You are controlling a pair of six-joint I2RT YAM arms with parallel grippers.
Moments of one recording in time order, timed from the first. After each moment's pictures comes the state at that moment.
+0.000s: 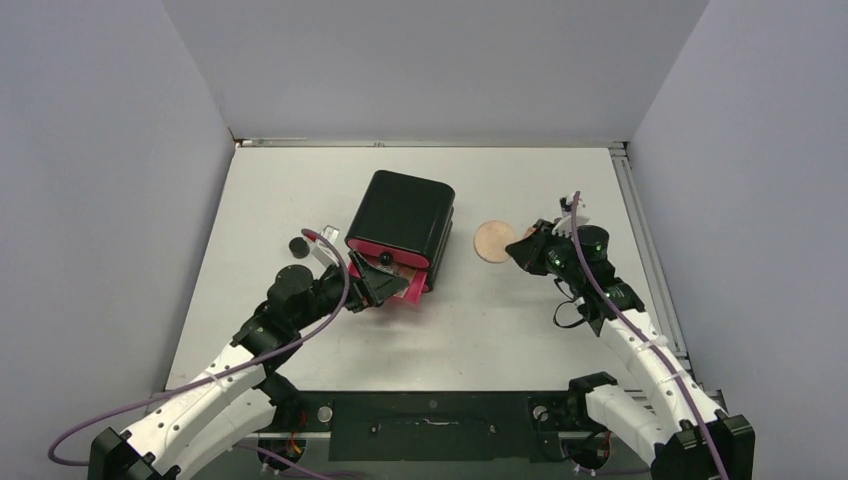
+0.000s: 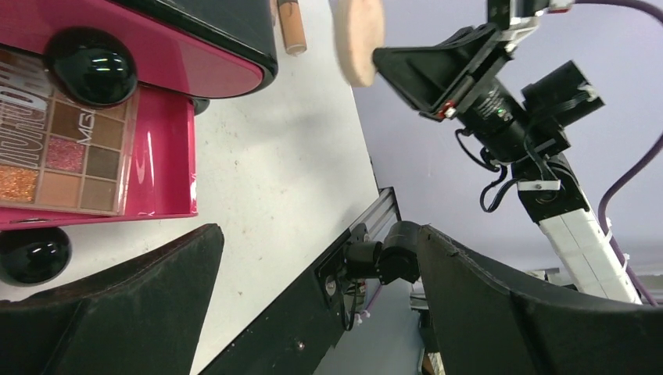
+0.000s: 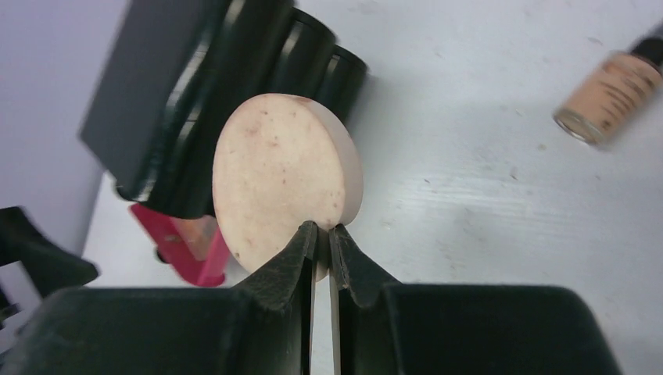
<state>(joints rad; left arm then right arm) -0.62 0.70 0.46 0.06 0.26 -1.05 0.24 0.93 0.63 -0.17 -0.26 0.53</state>
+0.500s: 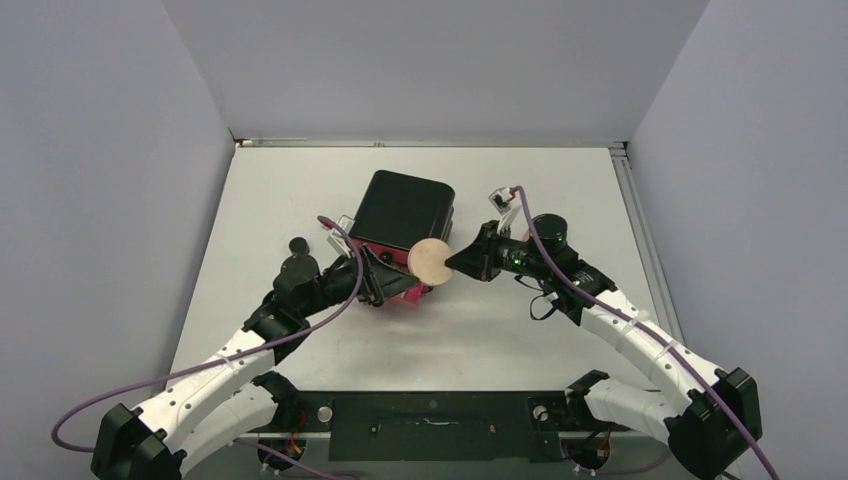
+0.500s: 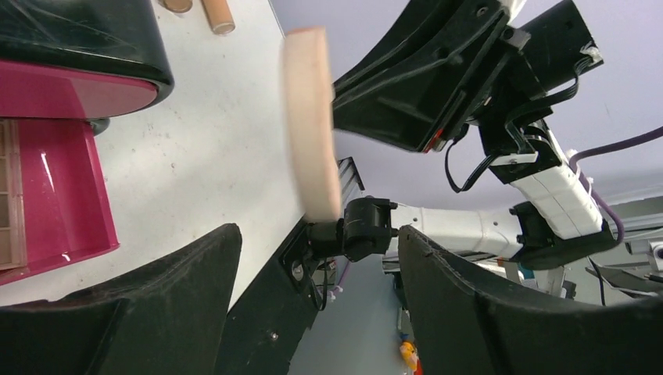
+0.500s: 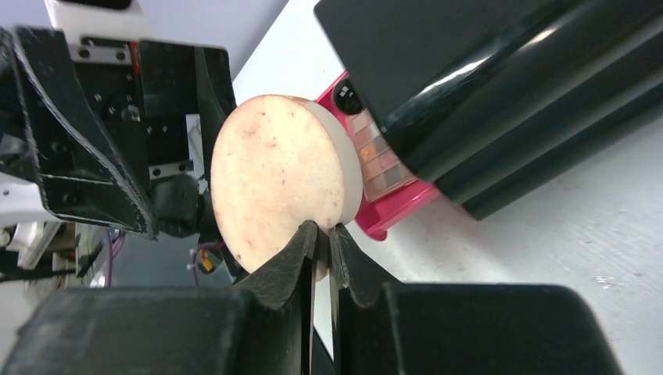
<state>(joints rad) -0.63 0.83 0.51 0.23 0.43 -1.06 0.52 1.04 0.78 -0.02 -0.55 0.53</state>
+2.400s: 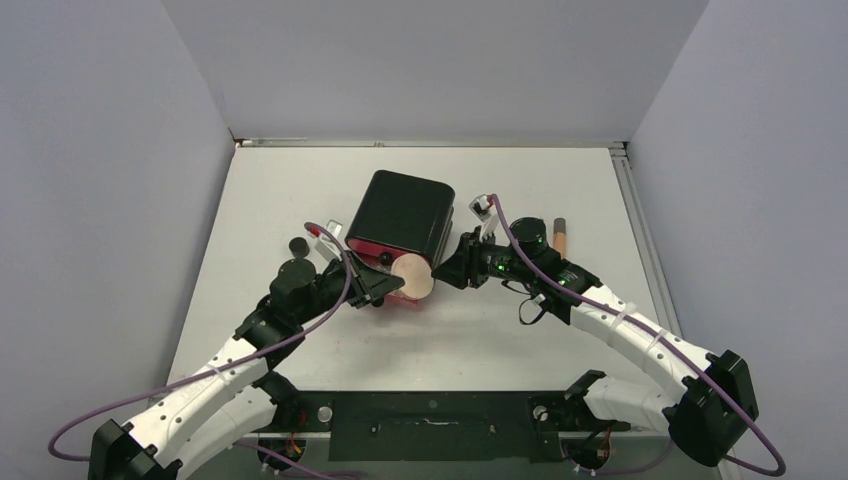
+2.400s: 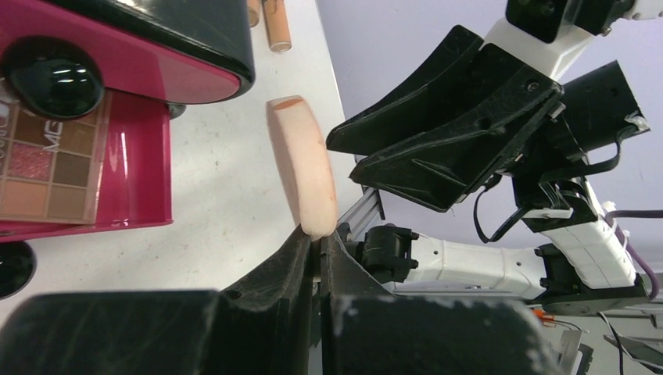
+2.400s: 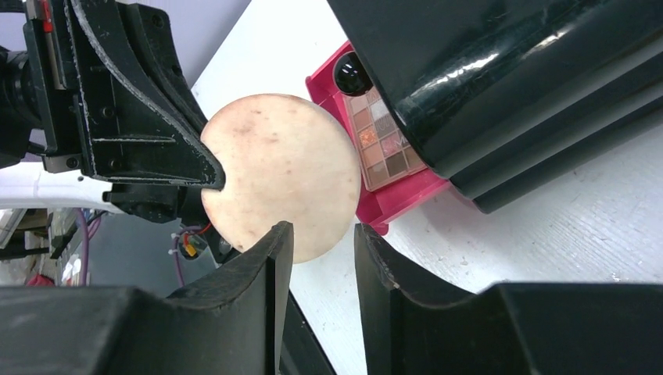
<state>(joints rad) -0.63 0.76 0.51 0.08 0.30 -1.09 0.66 1.11 0.80 -0.05 -0.49 0.48</state>
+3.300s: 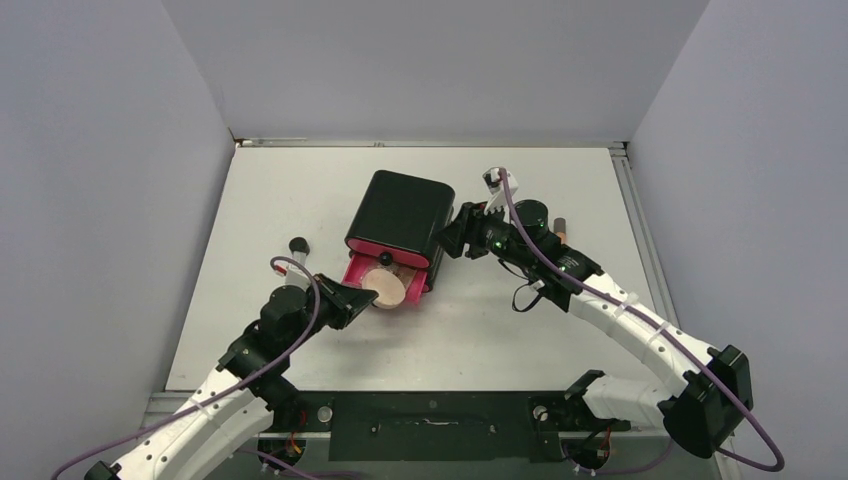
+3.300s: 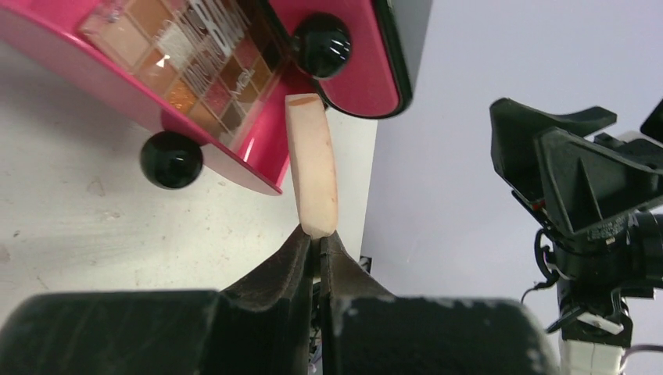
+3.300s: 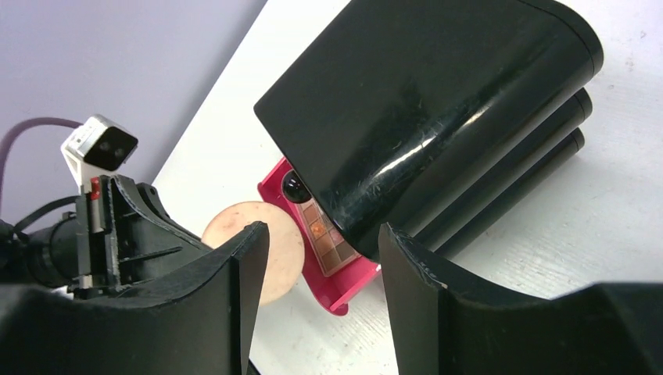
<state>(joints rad) -0.63 0.50 0.38 -0.22 0.02 -1.36 0.66 1.15 0.94 -0.06 -0.20 0.50</state>
